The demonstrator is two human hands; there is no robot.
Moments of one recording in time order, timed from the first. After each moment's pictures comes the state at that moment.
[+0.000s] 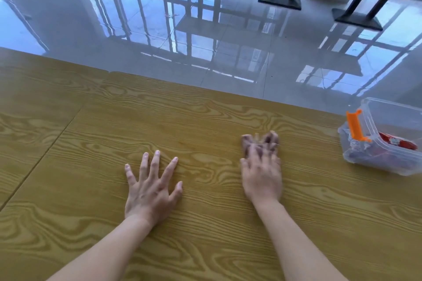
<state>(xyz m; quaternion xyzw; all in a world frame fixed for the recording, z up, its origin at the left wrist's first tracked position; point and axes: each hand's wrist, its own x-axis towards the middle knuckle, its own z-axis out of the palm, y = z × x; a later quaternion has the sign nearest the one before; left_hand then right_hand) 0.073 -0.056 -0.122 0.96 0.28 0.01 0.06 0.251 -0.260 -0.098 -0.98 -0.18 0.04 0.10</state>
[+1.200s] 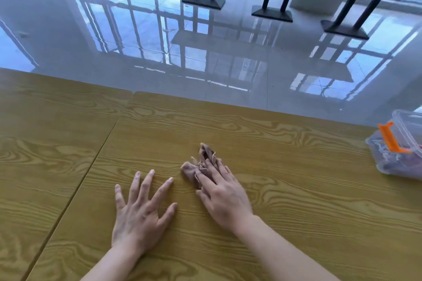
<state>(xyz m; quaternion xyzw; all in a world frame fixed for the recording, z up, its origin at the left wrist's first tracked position) 0.005 0.066 -0.121 0.97 0.24 0.00 0.07 0.166 -0.110 -0.108 -0.89 -0.45 0.06 0.10</state>
